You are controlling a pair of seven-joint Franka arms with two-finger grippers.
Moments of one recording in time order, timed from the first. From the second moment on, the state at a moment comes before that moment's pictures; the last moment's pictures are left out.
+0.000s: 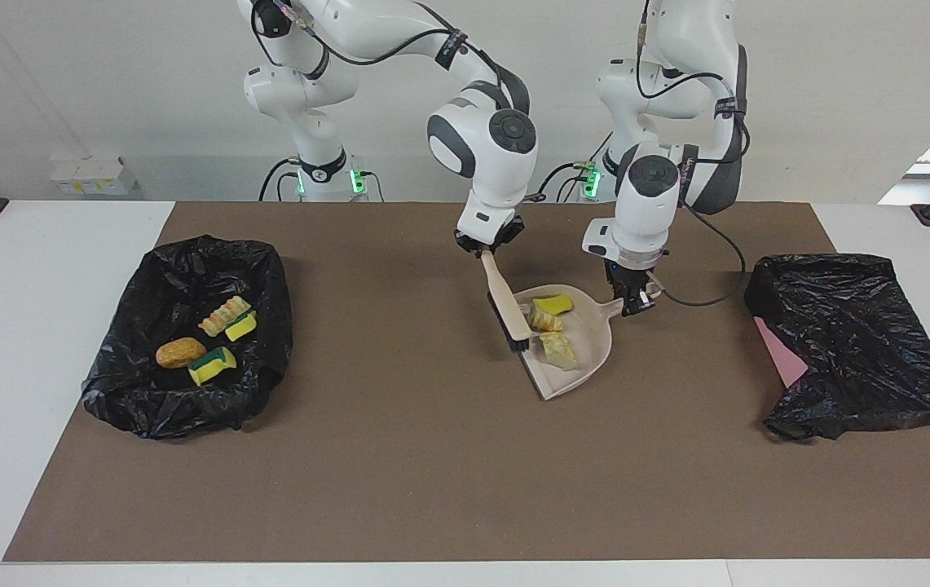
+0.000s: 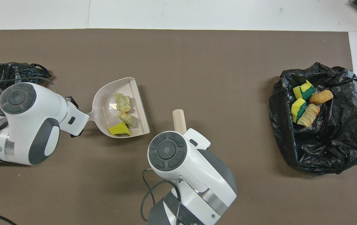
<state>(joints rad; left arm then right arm) -0.24 0.06 0.05 -2.10 0.05 2.17 1.13 0.31 0.14 0.47 -1.86 -0.01 1.73 0.72</state>
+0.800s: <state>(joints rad) 0.05 0.08 0.06 -1.76 0.04 1.90 1.58 0.59 -0.08 0.48 -2.31 0.21 2.11 0.93</state>
